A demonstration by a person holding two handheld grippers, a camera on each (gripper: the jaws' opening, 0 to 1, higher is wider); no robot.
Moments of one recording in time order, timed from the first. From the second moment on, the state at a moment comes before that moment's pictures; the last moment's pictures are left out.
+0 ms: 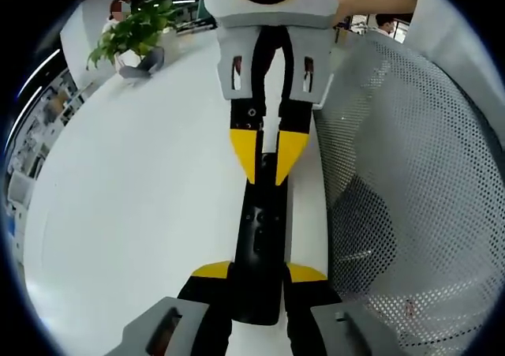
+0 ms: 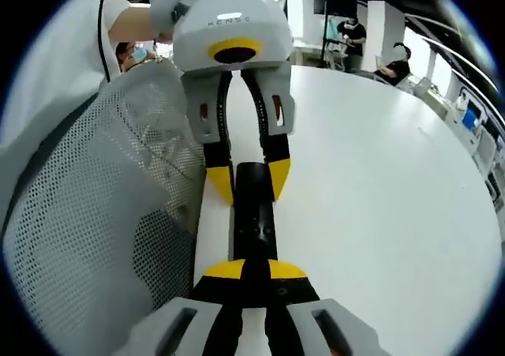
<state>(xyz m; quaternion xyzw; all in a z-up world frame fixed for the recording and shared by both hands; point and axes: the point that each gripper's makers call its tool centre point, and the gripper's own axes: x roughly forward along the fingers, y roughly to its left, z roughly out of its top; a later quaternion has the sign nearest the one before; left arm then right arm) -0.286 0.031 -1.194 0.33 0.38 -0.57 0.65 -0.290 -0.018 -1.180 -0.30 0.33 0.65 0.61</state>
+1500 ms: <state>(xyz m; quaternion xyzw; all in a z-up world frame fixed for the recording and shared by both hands) -0.287 0.030 -1.192 0.26 0.32 -0.59 0.70 -0.294 -0.010 -1.182 -0.37 0.27 0.68 0.58</state>
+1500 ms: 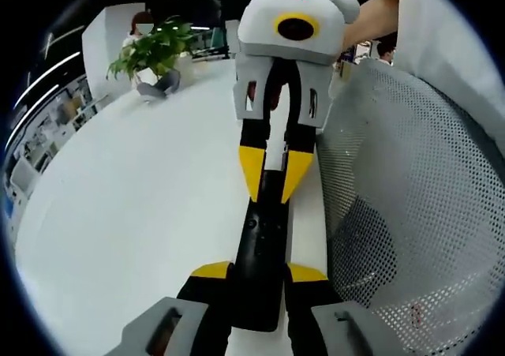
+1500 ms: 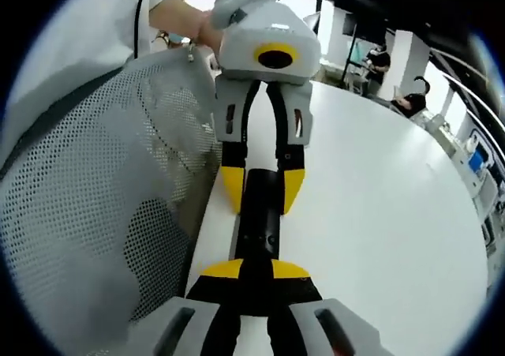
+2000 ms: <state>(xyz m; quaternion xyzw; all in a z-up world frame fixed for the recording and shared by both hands) -0.288 0.029 -1.191 0.26 0.31 -0.59 0.70 -0.290 -0.010 -1.182 -0.34 0.35 0.63 0.61</state>
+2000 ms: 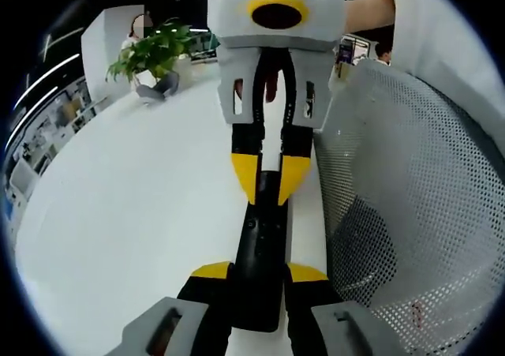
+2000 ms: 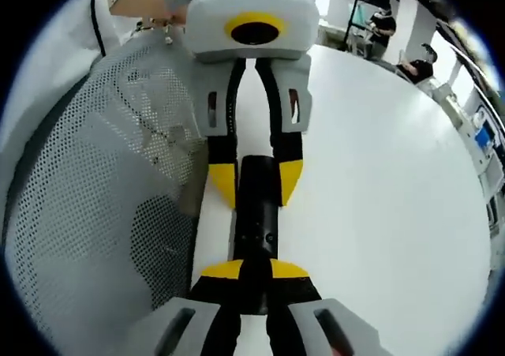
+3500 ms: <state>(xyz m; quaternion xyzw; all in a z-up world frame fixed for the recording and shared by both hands) -0.287 0.030 -1.192 0.26 0.31 -0.59 0.70 -0.293 -0.001 -1.183 -0.42 0.27 0.66 0.56</state>
